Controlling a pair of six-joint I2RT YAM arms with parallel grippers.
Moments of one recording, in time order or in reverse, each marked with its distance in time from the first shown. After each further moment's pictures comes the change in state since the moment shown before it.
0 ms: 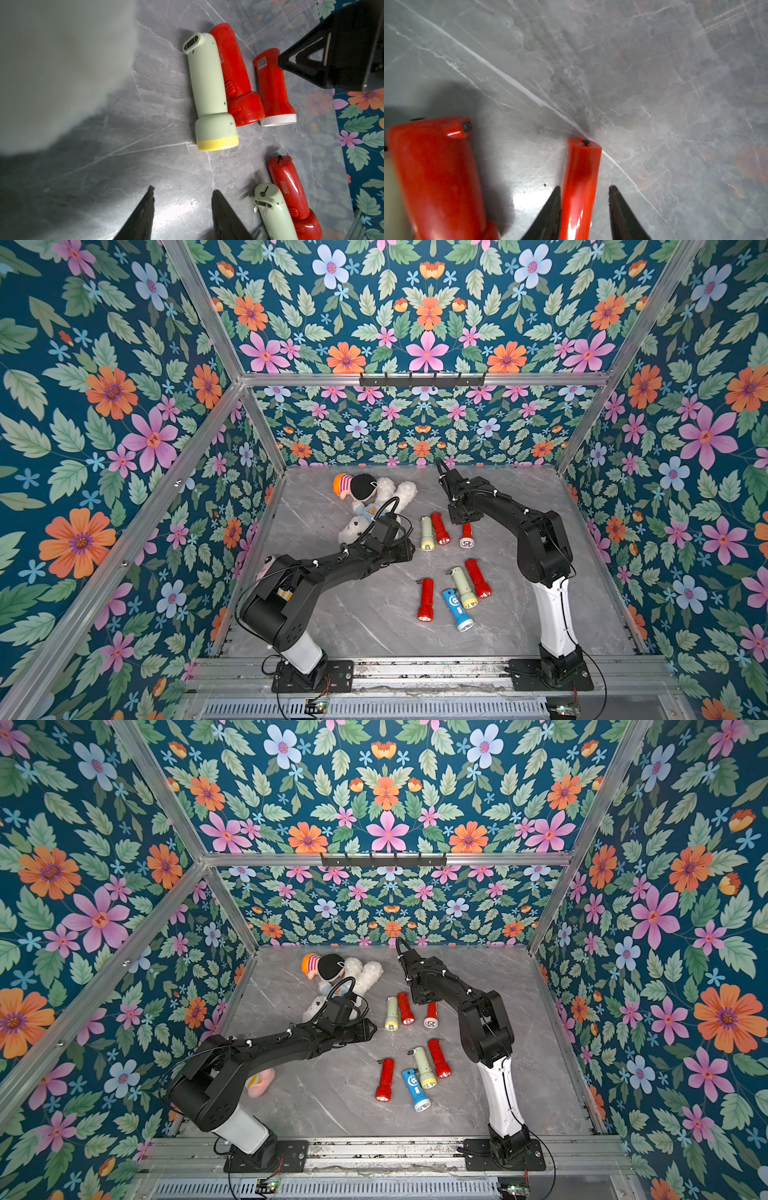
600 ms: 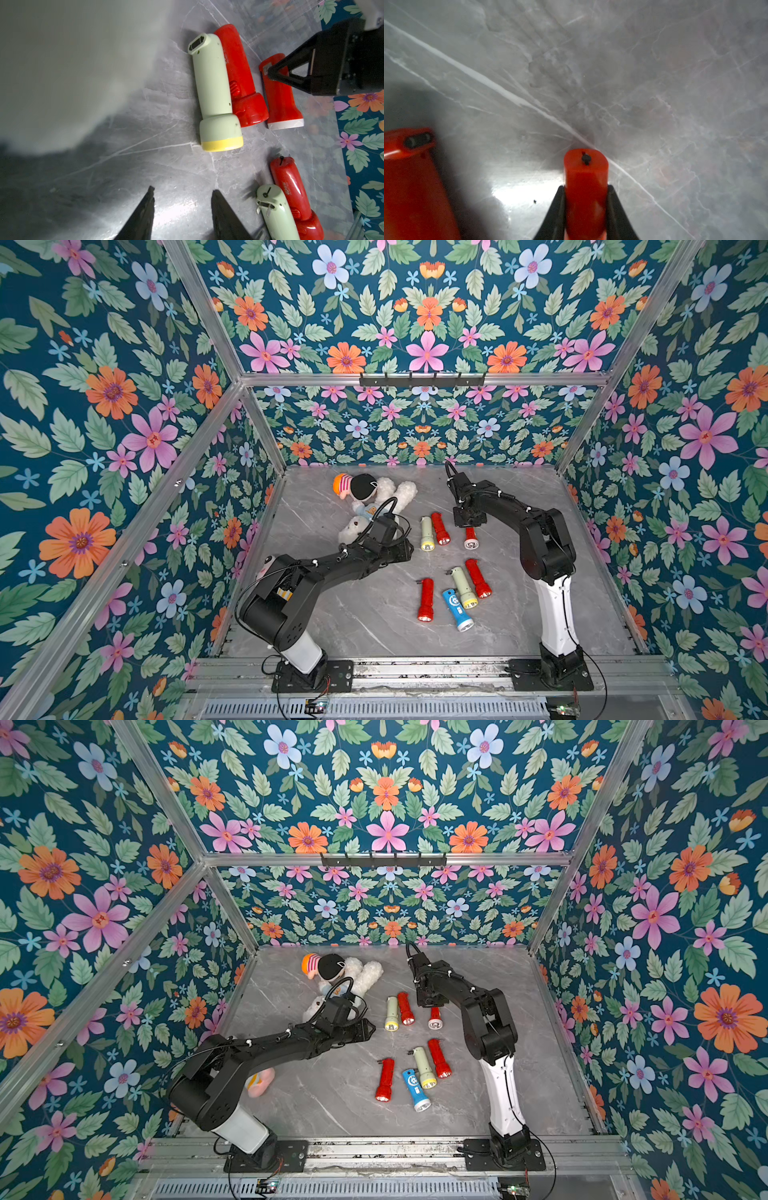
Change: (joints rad) left arm 0.011 0.002 -0.010 0.015 0.014 0.000; right arm -0.069 -0.031 -0.137 0.114 -0.143 0.059
